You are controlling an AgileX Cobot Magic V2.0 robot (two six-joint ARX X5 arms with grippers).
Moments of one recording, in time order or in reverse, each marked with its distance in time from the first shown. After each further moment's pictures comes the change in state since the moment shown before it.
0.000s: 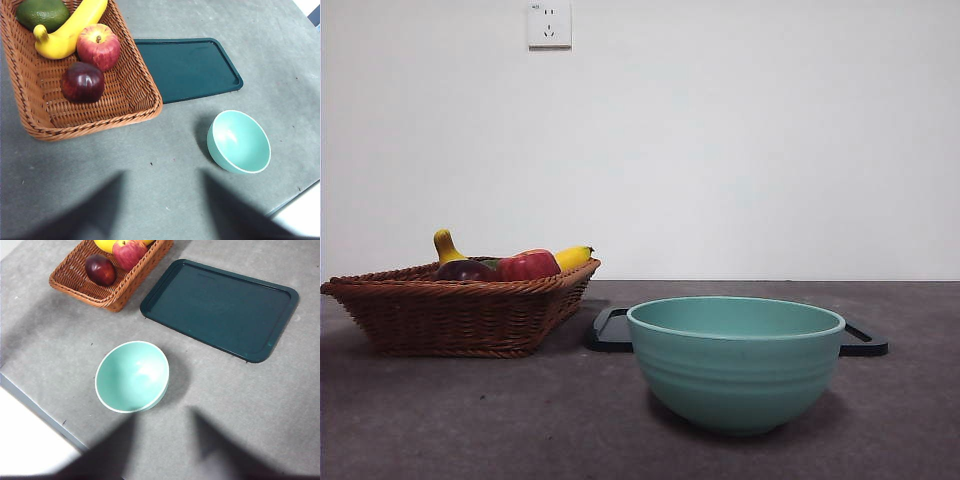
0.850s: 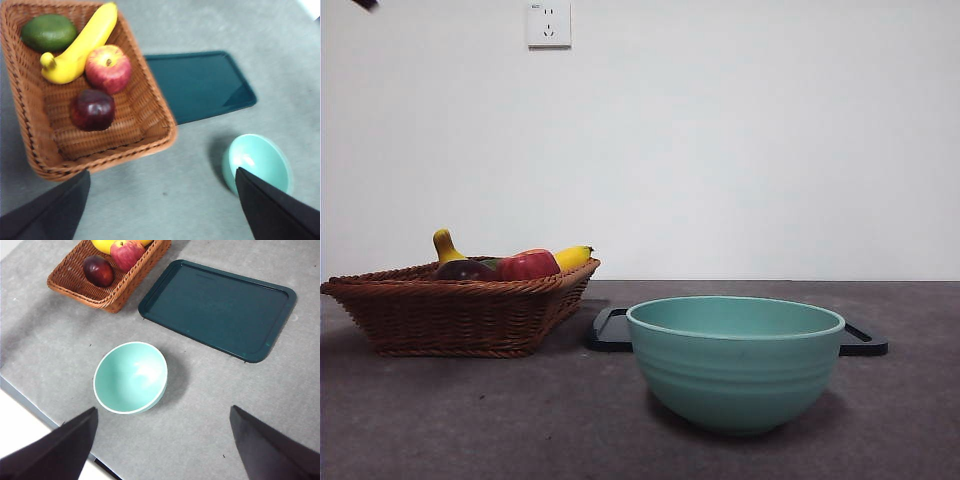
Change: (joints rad) left arm -0.089 0.260 0.073 0.181 -0.102 -0.046; right arm 0.000 0.000 0.000 0.001 0.000 0.000
